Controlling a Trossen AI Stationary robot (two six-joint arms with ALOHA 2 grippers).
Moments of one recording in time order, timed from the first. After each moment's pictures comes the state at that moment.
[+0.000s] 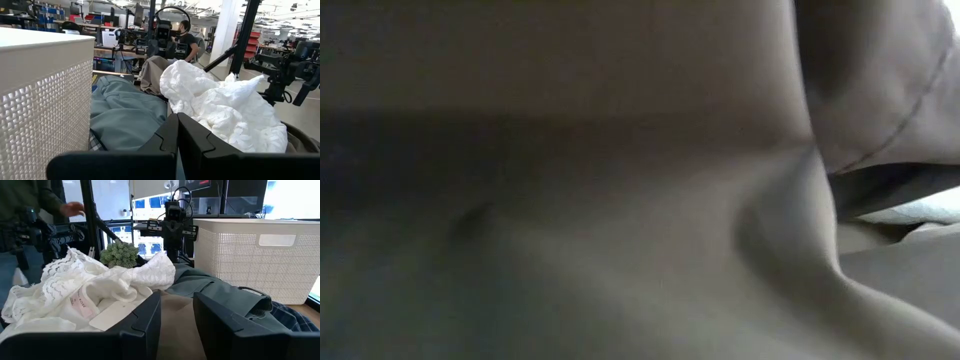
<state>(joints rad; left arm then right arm) -0.04 0.01 0.01 0.02 -0.03 -0.12 0.06 0.01 0.01 0.02 0.00 0.00</state>
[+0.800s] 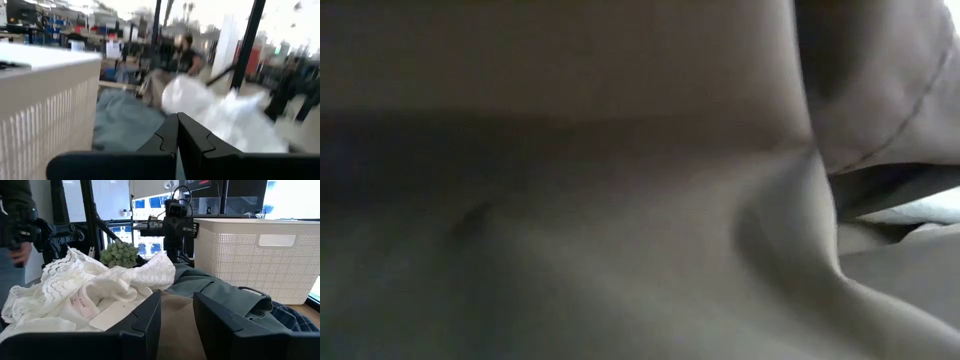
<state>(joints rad) -0.04 0.01 0.01 0.11 -0.06 -0.17 0.06 0.01 0.01 0.02 0.00 0.00</state>
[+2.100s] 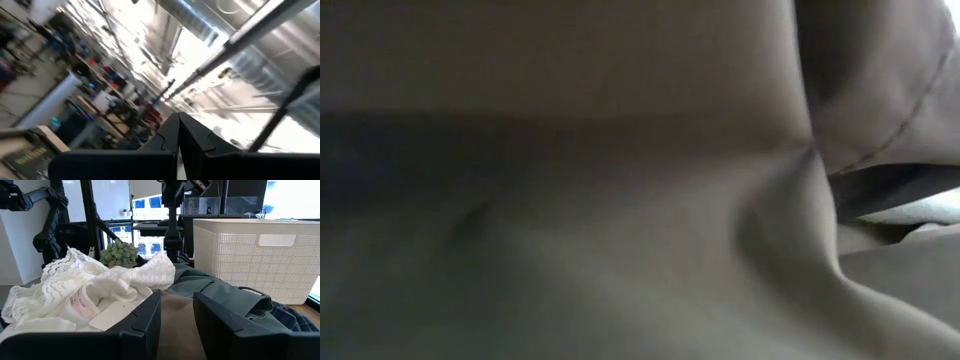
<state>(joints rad) -0.03 0.86 0.52 0.80 -0.32 -0.66 0.06 0.01 0.01 0.02 0.00 0.00</state>
